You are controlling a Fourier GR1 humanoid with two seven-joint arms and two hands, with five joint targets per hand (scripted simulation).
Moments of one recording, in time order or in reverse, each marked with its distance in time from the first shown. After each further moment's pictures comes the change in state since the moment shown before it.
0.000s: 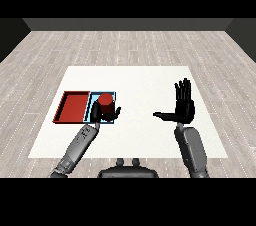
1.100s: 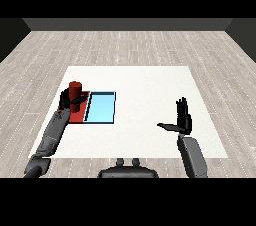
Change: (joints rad) left arm -0.213 0.260 0.325 0.592 -0.113 -0.100 0.050; right arm 0.173 -0.001 -0.057 0.267 0.039 0.128 -0.180
